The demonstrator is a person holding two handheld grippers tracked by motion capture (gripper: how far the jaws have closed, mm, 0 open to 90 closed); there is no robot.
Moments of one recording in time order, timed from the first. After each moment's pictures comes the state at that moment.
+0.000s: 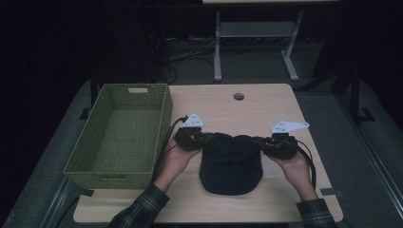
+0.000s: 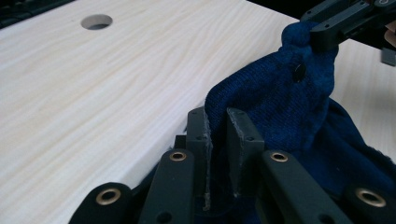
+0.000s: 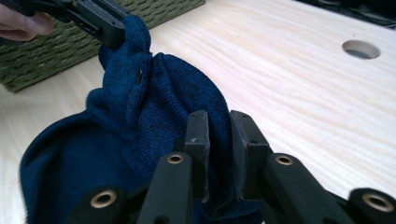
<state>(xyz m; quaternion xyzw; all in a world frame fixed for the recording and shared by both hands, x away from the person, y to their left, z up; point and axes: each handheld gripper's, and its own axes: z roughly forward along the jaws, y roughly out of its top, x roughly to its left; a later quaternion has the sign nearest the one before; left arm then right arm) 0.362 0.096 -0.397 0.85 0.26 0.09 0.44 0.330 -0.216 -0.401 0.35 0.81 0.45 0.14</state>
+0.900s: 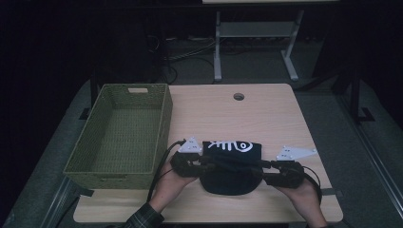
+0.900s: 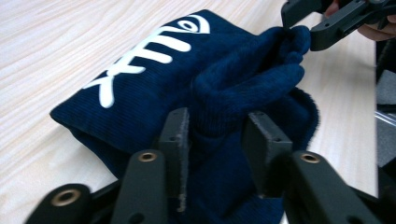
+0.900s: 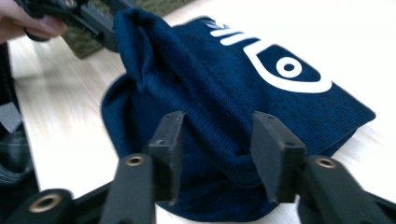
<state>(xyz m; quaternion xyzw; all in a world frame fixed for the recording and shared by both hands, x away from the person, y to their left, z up) 0.300 0.107 -0.411 0.86 0.25 0.04 0.44 0.263 -0.223 -0.421 0.35 0.81 0.46 0.09</state>
